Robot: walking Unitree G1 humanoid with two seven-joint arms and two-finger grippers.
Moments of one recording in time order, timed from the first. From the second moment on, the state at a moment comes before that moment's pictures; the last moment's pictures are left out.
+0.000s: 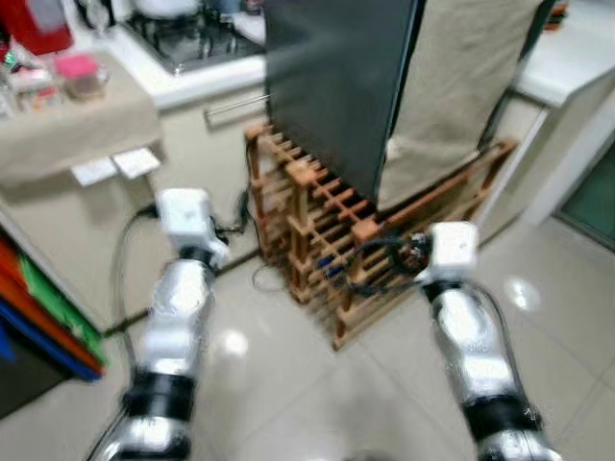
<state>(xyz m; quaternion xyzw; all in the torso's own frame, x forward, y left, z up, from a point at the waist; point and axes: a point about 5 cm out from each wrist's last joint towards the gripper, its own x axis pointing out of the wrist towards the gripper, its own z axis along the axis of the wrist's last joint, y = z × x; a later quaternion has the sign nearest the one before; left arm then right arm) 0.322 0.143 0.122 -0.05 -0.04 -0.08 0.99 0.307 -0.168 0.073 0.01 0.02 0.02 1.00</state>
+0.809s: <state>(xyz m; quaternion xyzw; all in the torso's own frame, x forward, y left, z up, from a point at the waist) 0.327 0.158 0.130 -0.06 -0.06 -0.08 0.99 0.318 -0.187 0.100 0.00 -0.05 -0.05 1.00</state>
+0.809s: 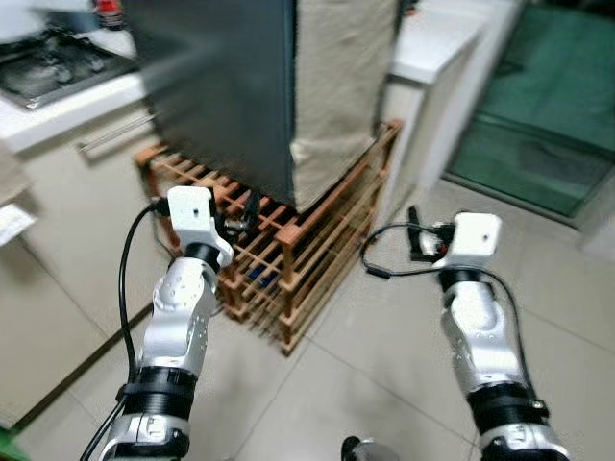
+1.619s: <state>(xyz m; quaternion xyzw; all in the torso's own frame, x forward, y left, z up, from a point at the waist) 0.332 0.140 0.144 -0.07 -0.08 -0.12 0.99 0.313 -0.175 0.090 0.00 -0.02 -0.02 1.00</state>
